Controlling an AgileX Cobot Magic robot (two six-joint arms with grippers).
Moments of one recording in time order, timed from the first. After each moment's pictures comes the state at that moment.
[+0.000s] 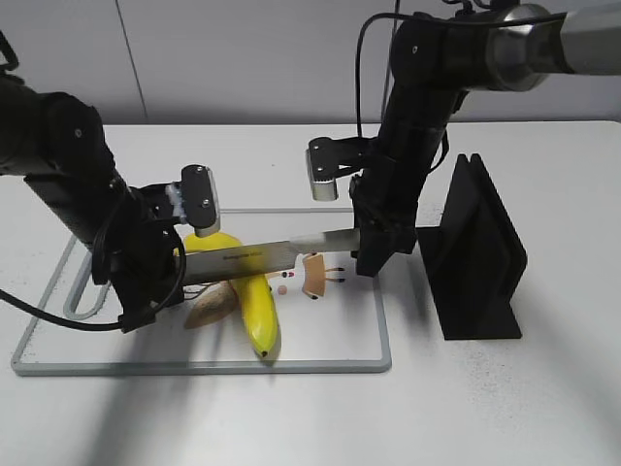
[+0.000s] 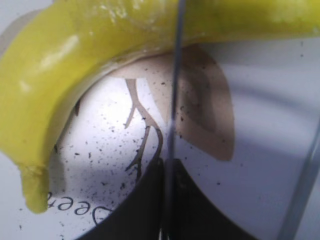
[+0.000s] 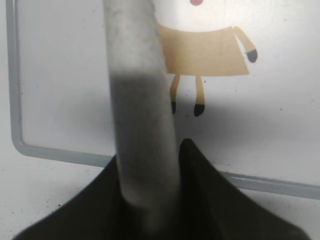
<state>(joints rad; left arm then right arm) -0.41 1.92 -1.05 -0.38 0.62 1.26 0.44 2.29 -1.71 0.29 1.16 -1.24</state>
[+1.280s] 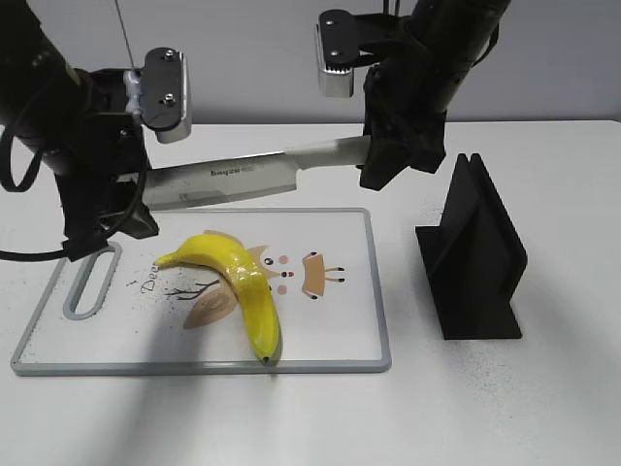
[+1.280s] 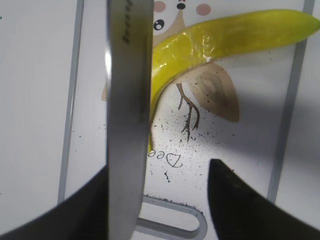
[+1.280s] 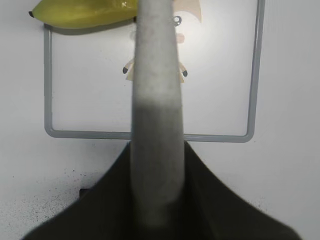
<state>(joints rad) -0.42 1.65 -1.17 -0.23 0.85 1.26 0.45 1.99 -1.70 0.27 1.16 -1.20</state>
